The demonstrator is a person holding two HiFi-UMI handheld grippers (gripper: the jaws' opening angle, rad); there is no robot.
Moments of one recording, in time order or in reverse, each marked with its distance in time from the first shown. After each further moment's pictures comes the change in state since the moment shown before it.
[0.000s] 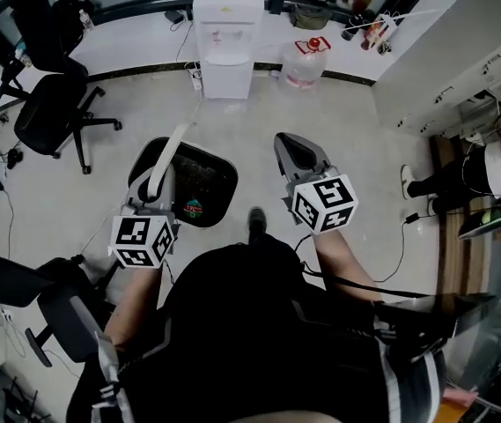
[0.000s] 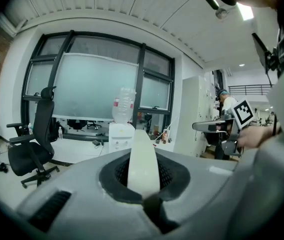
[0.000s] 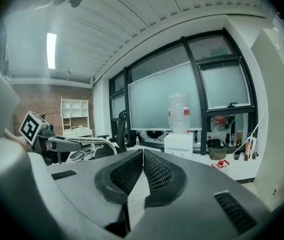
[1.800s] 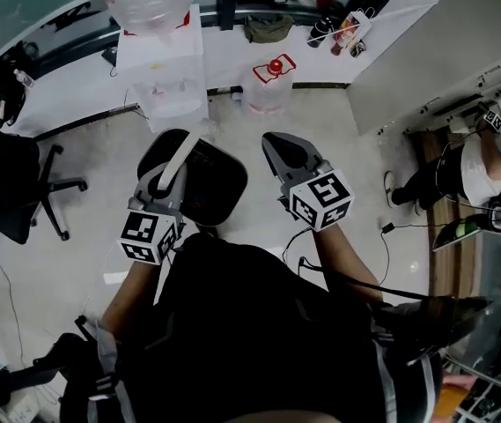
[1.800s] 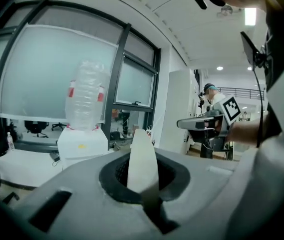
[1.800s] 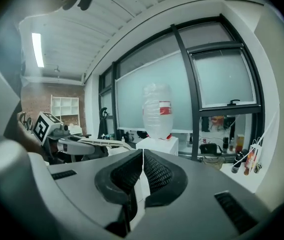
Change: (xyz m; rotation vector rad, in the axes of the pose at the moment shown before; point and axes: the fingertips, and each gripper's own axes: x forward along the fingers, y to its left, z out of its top) left arm 0.397 -0.023 0.088 0.088 0.039 -0.316; right arm 0.193 -0.294 0.052 0.002 0.023 -0.011
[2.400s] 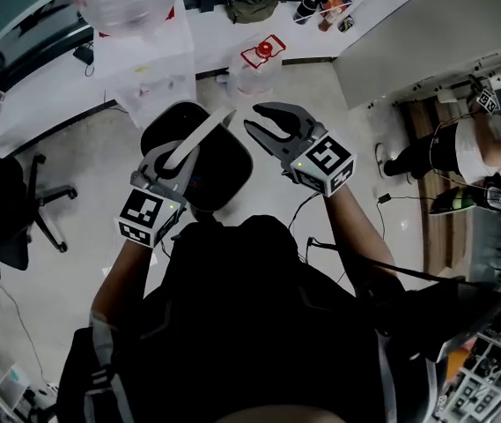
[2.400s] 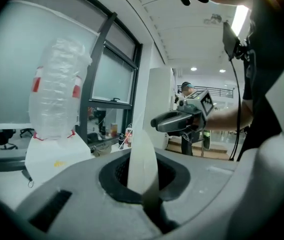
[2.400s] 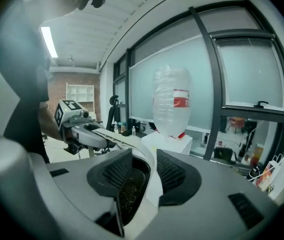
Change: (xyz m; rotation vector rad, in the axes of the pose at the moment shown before) left arm 0.083 0.049 0.016 0.112 0.027 -0.315; right arm 0.110 -0.021 0.003 -0.121 0.117 0.179
